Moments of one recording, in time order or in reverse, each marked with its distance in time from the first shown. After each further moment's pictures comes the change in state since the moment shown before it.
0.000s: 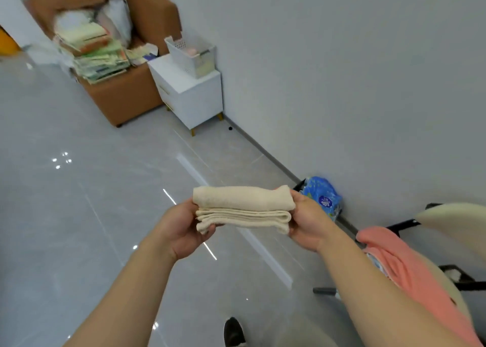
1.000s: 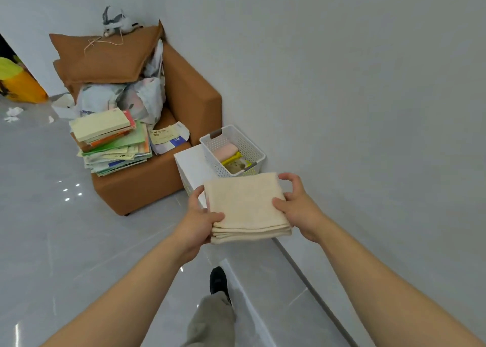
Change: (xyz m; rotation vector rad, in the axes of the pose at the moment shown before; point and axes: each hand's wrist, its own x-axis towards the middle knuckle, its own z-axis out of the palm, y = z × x) left_hand 0.450 0.628 0.045 0.338 0.115 0.369; right_hand 0.658 -0.437 0.239 -0.672 0.010 -0.252
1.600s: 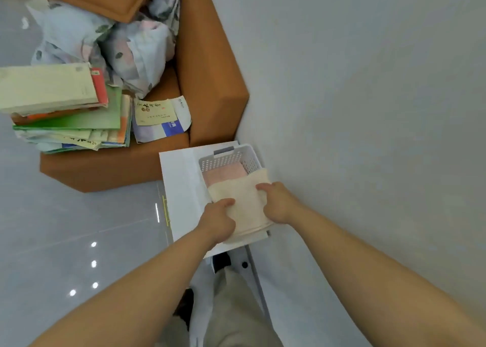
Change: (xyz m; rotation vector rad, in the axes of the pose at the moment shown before) left_hand 0.431 0.088 0.011 0.355 0.063 -0.172; right_hand 0.483 -0.067 0.025 -1.004 -0.434 0.108
